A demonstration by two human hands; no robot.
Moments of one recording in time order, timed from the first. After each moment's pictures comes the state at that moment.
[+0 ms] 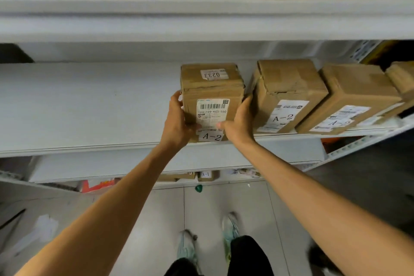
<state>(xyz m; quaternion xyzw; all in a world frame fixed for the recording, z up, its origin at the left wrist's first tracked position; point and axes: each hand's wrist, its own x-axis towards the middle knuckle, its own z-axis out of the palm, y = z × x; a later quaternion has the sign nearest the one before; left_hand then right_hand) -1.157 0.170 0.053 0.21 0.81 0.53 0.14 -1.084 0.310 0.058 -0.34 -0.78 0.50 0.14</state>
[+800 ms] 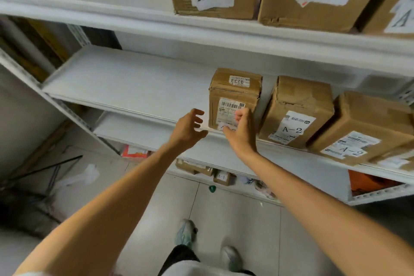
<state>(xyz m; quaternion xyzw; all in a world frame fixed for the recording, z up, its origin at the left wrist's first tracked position) -1.070 0.129 0.095 0.12 0.89 0.42 0.11 -1.025 0.289 0.081 -0.15 -0.85 0.48 0.14</state>
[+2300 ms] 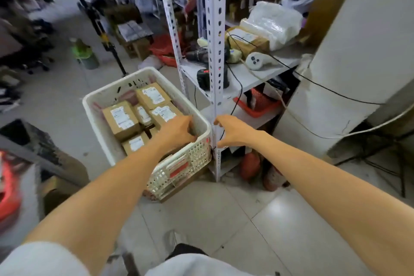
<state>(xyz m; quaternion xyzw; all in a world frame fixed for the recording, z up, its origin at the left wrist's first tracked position) -0.312 0.035 0.126 -0.79 0.57 0.19 -0.05 -0.495 -0.061 0.141 0.91 -0.30 -0.06 -0.27</state>
